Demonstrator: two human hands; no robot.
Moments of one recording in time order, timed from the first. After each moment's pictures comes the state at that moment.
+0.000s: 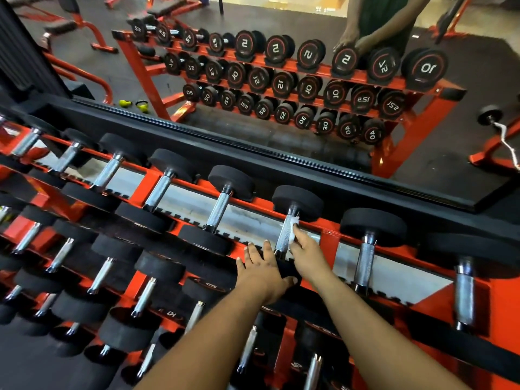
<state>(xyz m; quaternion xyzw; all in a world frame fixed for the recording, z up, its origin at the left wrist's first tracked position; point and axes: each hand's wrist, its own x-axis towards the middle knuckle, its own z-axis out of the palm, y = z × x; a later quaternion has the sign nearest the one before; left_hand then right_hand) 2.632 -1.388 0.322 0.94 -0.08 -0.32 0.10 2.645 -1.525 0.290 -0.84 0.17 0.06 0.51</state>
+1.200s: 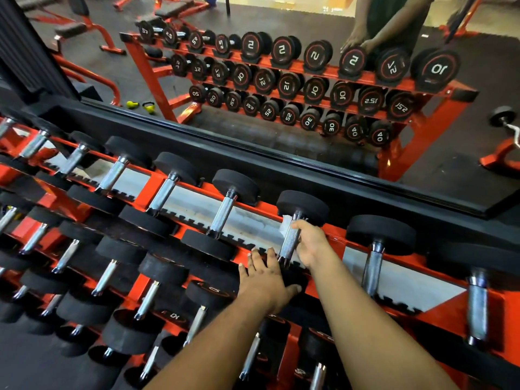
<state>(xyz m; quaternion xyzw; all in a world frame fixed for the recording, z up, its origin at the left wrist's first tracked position) 2.631 -1.388 0.325 0.94 -0.08 -0.32 0.10 2.705 -1.518 0.306 -0.51 0.38 0.07 0.77</state>
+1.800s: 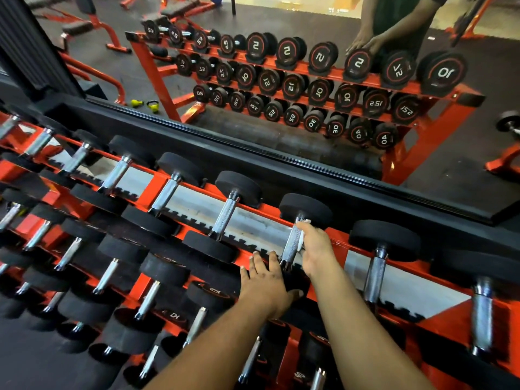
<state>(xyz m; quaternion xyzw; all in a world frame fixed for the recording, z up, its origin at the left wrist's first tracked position) 2.632 -1.388 0.324 0.94 -0.08 -0.32 0.09 2.706 -1.518 0.295 -0.55 0.39 0.05 0.74</state>
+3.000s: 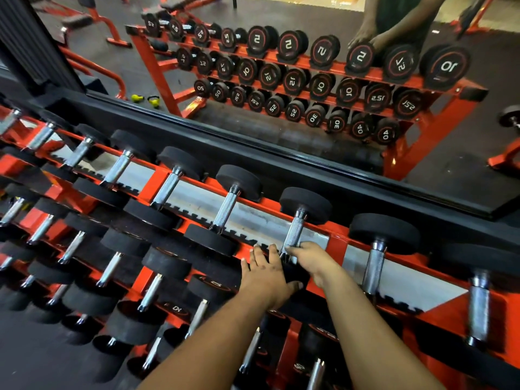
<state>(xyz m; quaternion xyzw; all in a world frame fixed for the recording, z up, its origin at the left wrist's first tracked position) 2.629 -1.387 0.329 0.94 -0.08 -0.32 0.10 2.660 -1.526 0.295 -0.71 0.27 0.23 0.61</state>
